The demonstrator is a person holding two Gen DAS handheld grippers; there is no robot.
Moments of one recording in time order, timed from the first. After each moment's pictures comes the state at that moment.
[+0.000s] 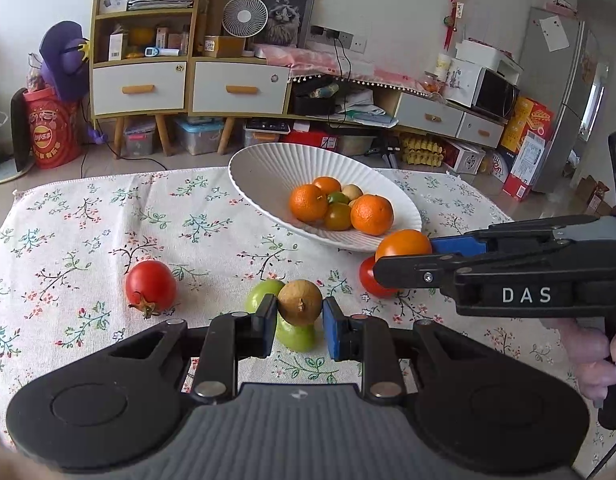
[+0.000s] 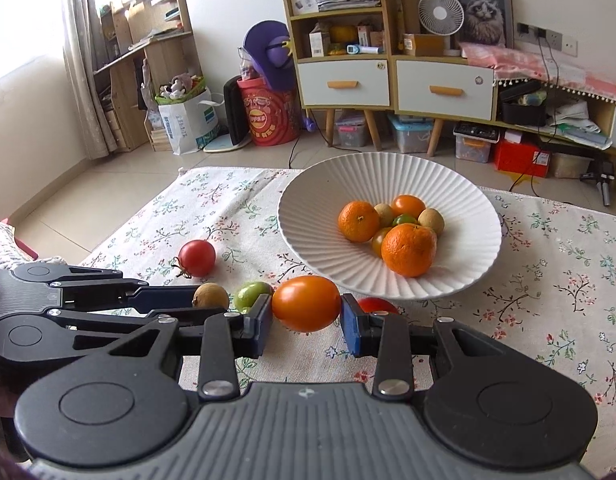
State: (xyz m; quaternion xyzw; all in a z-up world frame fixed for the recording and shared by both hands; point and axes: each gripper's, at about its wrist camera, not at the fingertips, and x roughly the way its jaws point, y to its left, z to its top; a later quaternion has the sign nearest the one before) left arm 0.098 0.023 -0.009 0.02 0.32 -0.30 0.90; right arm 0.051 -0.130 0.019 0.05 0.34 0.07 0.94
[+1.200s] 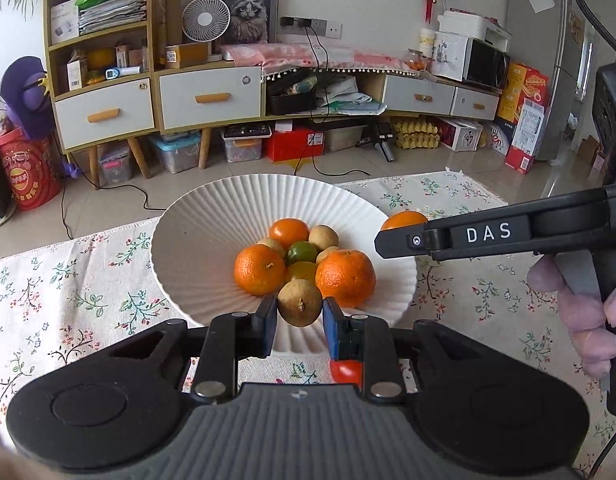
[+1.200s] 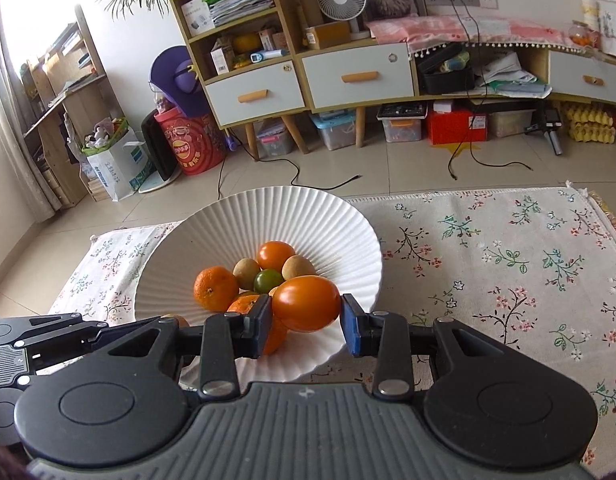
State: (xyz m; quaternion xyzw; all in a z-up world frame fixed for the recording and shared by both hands) left arm 0.145 -0.055 -0.007 0.09 0.32 -0.30 0.90; right arm 0.097 -0.207 0.010 0.14 0.35 -0.02 0.93
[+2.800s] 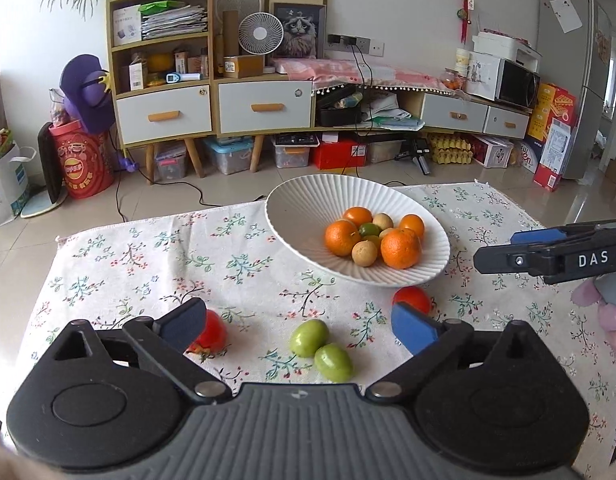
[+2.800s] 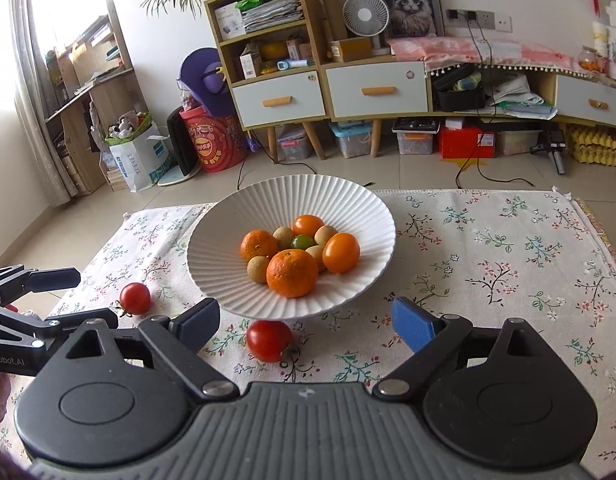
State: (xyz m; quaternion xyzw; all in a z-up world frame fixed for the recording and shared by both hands) left arm 0.101 0.027 0.020 0.07 0.31 -0.25 0.92; right arm 0.042 -0.181 0.025 0.10 0.33 0.00 0.94
